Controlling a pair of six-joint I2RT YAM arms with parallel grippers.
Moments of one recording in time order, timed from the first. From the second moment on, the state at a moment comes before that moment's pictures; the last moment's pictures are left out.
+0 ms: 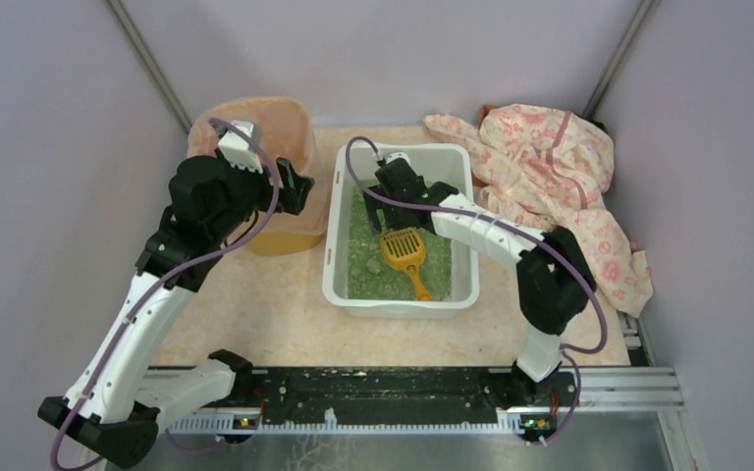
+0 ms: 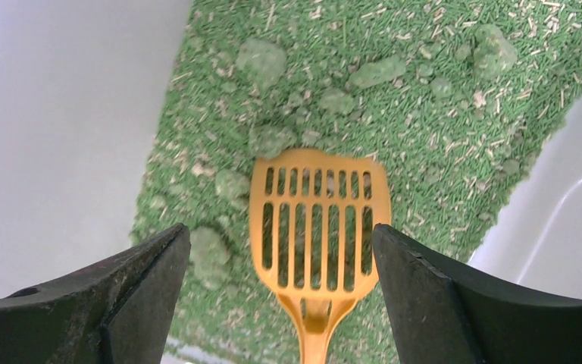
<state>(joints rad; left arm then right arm) -0.45 1.01 1.24 -0.45 0.01 -0.18 0.74 1.71 1.36 -0.50 0.22 0.35</state>
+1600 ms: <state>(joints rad) -0.37 0.94 1.16 -0.29 0.05 -0.11 0.64 1.94 1.49 -0.56 0.15 0.37</state>
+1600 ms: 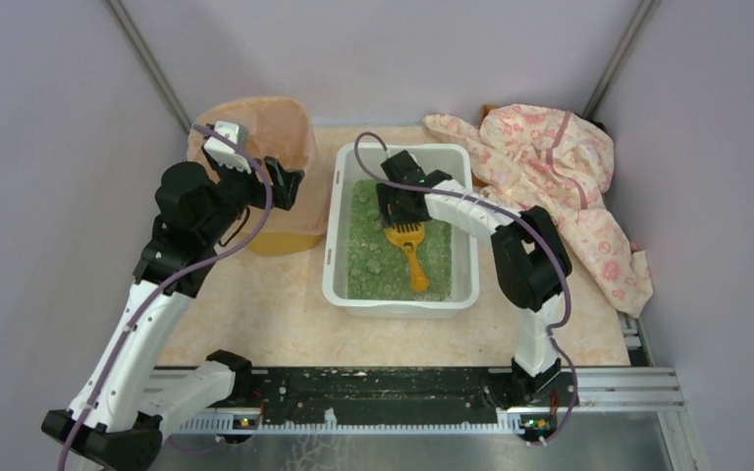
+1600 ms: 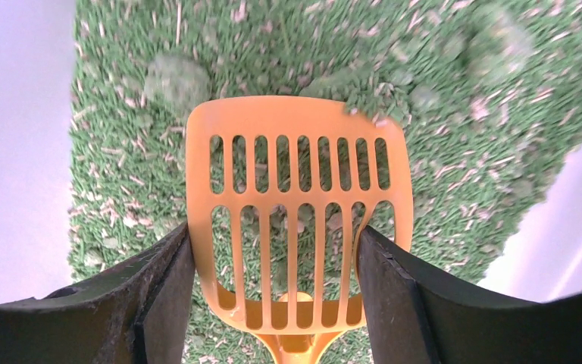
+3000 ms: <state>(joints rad) -0.34 0.96 1.14 -0.27 0.14 -0.14 0.62 1.81 1.19 -0.50 0.20 0.37</state>
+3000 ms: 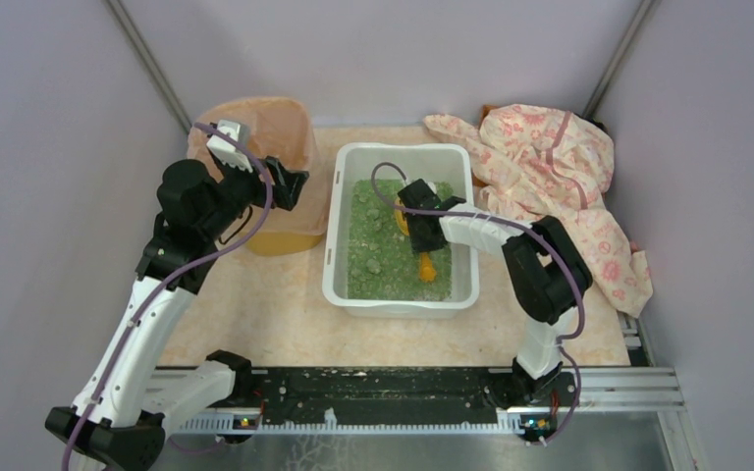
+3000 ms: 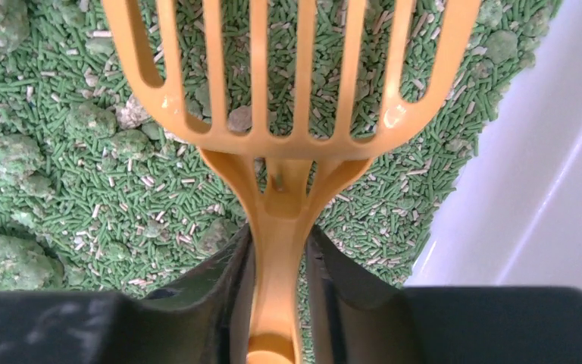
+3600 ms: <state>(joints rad) -0.34 0.98 1.15 -0.25 0.29 -0.22 0.62 1.50 1.18 -0.50 0.19 0.35</state>
